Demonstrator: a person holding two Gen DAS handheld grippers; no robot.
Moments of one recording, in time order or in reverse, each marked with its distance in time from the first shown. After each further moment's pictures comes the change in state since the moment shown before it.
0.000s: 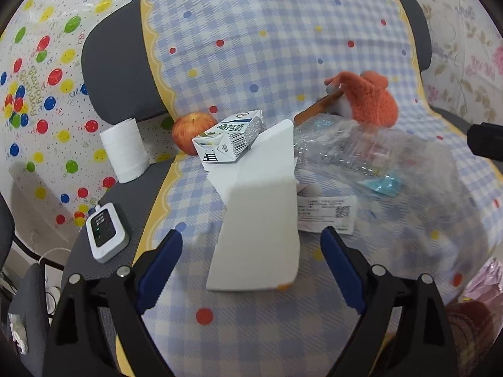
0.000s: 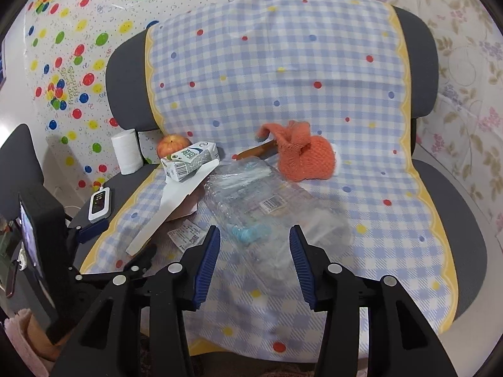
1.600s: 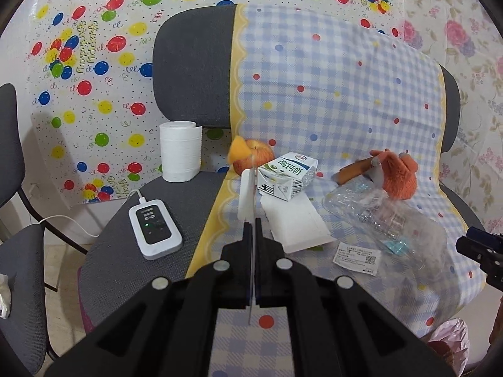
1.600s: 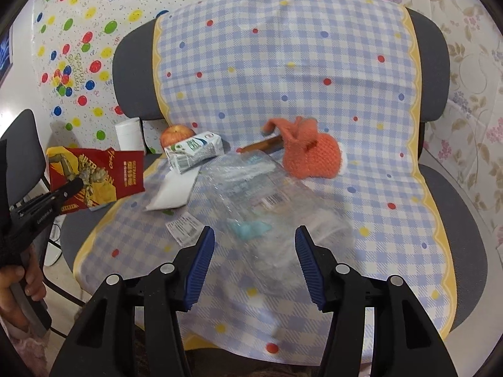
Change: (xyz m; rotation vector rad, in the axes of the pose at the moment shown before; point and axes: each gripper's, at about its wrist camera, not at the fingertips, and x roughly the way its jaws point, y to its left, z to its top) left arm -0.046 0.089 0.007 -0.287 -0.089 -0.029; right arm 0.003 -0.004 -0.005 -0.054 0.026 0.012
